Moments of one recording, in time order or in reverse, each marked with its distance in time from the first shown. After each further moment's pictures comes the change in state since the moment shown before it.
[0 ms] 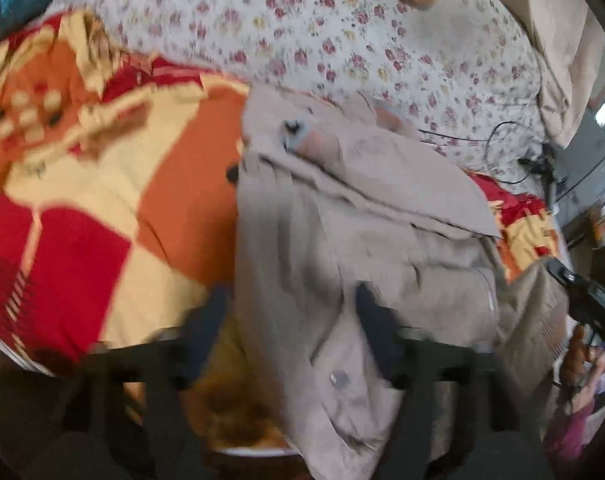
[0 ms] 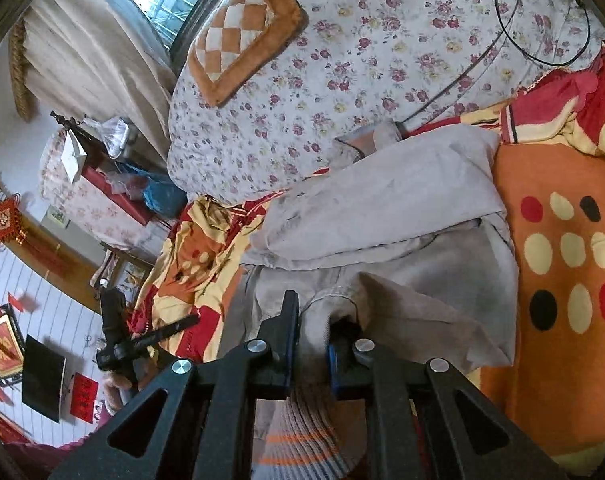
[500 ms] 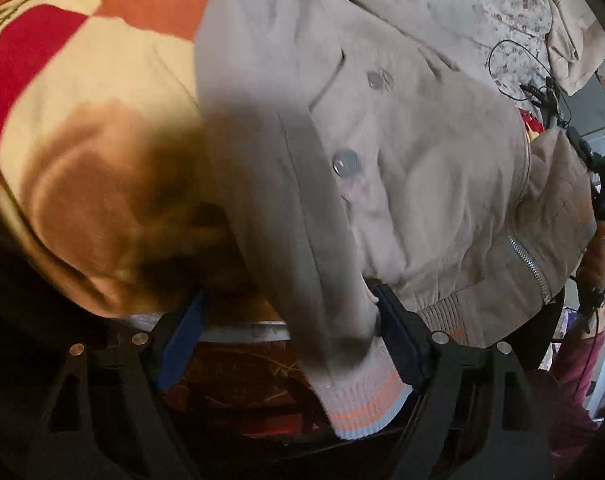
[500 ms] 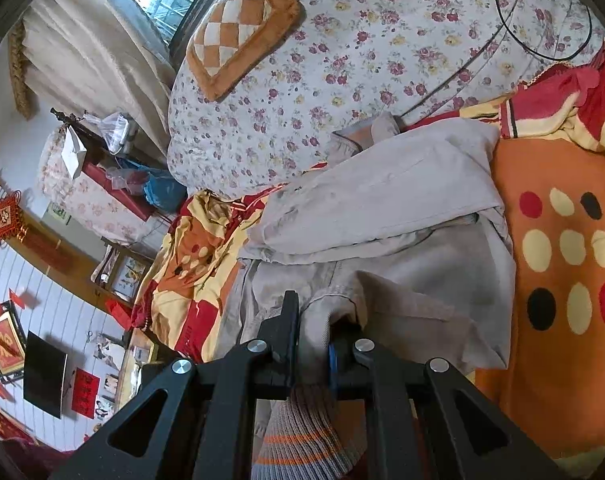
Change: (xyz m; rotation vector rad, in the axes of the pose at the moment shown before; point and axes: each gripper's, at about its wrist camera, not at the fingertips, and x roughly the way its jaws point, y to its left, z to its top) left arm 0.052 -0.014 -0.109 -0.048 0.307 -0.073; right arm 0.002 -0.006 -0.001 0.000 0.023 0.006
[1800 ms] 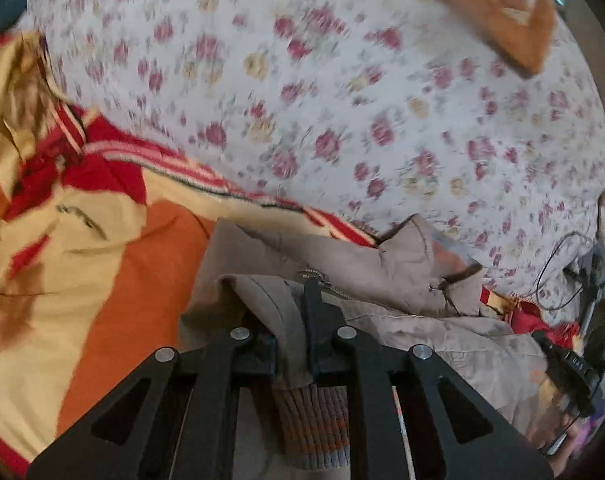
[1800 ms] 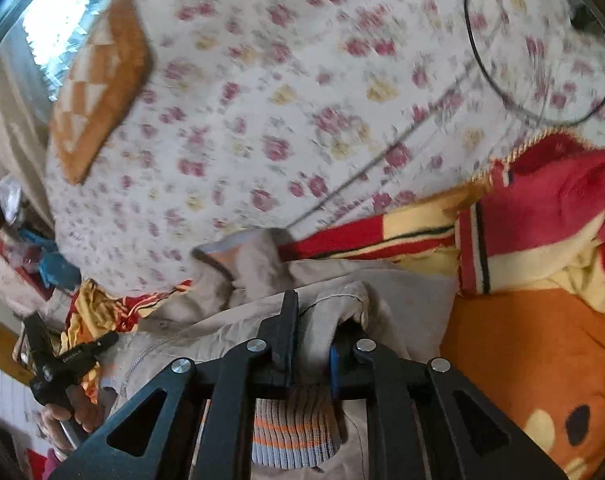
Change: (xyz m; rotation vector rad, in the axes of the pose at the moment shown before) left arm -0.004 -0.002 0.332 -0.095 -0.403 0.085; right arm 0.118 -0.107 0.170 0.124 -0.122 -0.325
